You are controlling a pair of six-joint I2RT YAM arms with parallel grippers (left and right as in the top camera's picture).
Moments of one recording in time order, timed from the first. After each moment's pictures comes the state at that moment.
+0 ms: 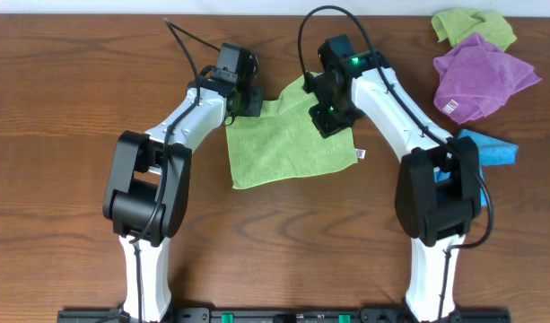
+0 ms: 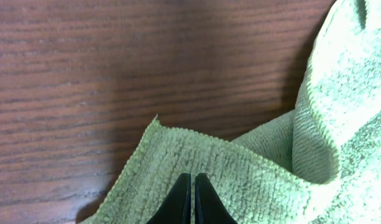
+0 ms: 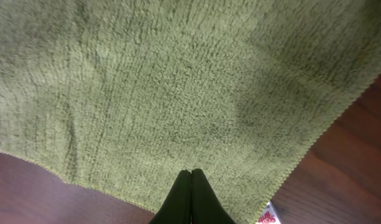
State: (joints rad) left arm -0.32 2.16 1.54 -0.44 0.12 -0.20; right arm 0.33 2.17 1.78 -1.09 -0.10 -0.16
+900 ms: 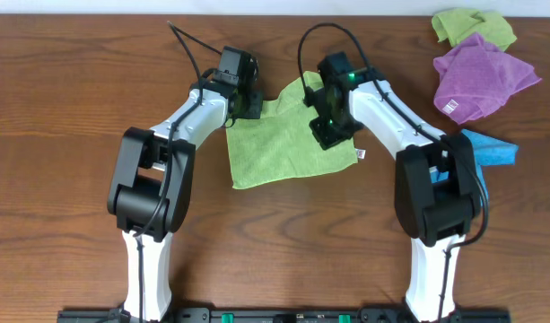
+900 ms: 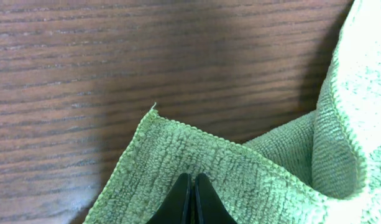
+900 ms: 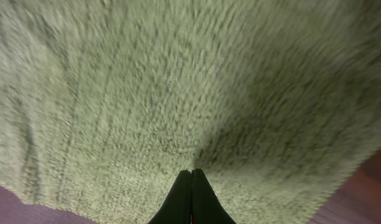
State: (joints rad) left arm -0.32 2.20 1.54 -0.40 0.11 -0.19; right arm 0.33 2.17 1.62 -0.96 -0.10 -0.16
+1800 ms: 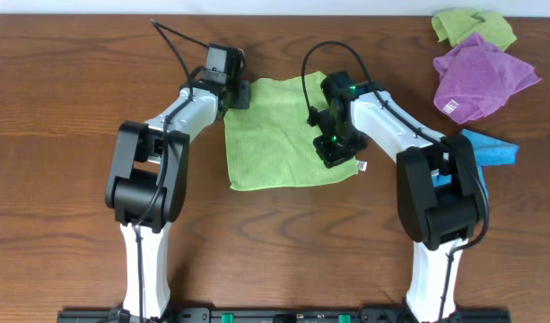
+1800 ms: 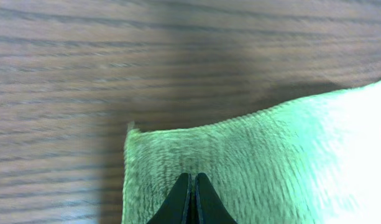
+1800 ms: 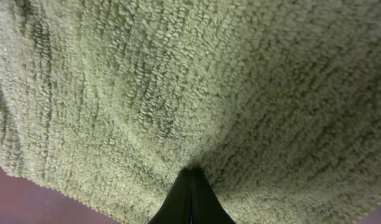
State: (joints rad) left arm -0.25 2.25 1.55 -0.25 0.06 -0.17; right arm 0.33 2.14 1.51 -1.03 -0.15 -0.14
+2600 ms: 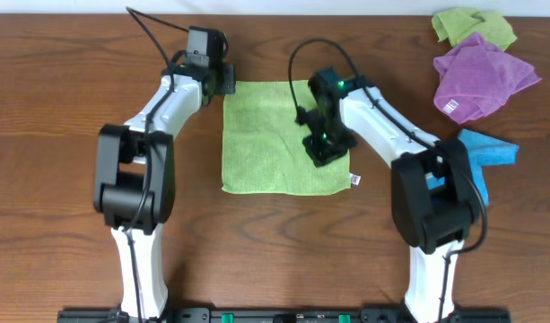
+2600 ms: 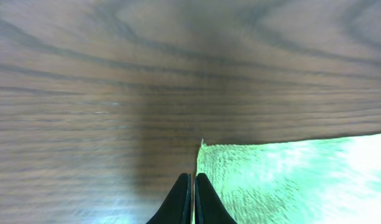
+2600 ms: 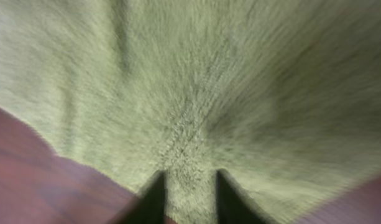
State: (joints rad) left arm -0.19 2.18 1.64 -0.39 0.05 -0.17; right arm 0.39 2.12 1.64 -1.12 -0.18 -0.13
